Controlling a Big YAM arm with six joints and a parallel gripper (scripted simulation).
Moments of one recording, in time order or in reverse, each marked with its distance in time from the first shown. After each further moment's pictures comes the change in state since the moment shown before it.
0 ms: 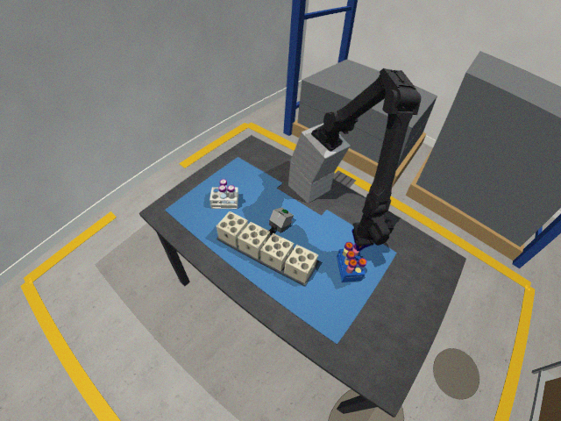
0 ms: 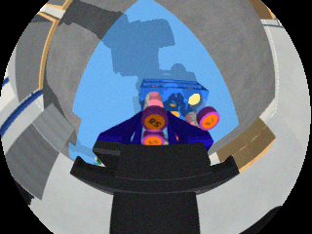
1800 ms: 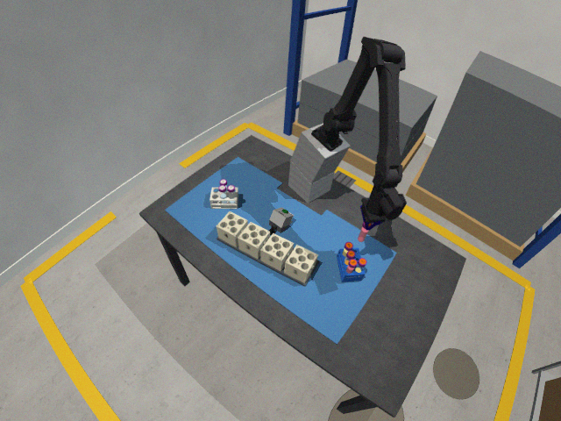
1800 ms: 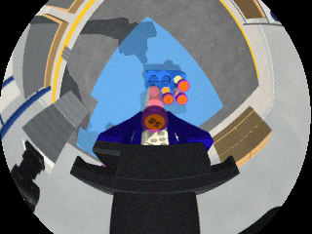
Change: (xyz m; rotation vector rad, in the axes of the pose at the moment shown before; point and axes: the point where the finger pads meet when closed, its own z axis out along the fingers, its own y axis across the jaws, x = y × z) arm 0.000 -0.001 -0.141 0.006 -0.005 0.011
